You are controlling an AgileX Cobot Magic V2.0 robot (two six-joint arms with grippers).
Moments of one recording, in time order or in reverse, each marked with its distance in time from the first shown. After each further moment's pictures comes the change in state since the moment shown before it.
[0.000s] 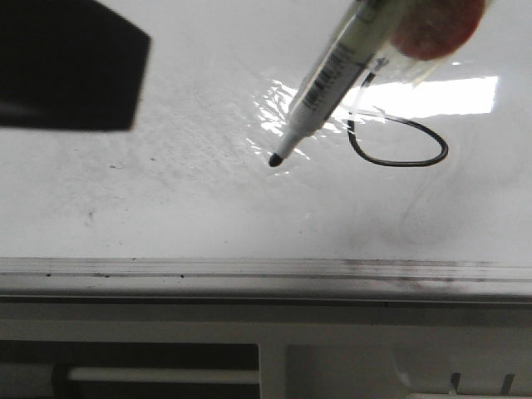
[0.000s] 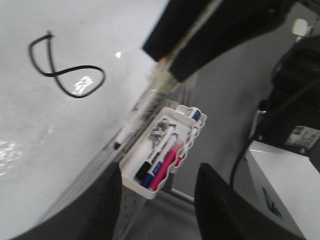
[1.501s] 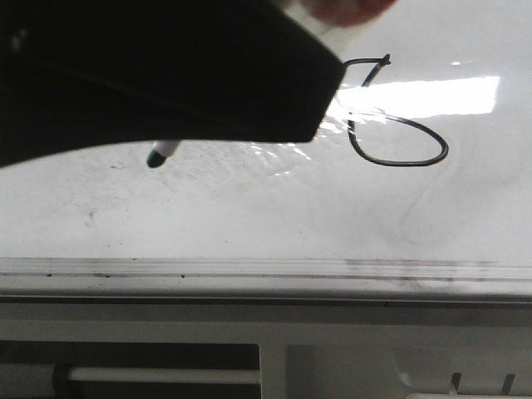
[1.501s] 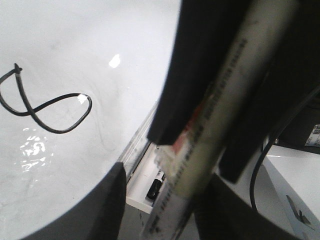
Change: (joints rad) left arm 0.001 0.192 -0.082 0.102 -0.103 0.017; right arm 0.025 0.002 0.000 0.240 -0.088 -0.258
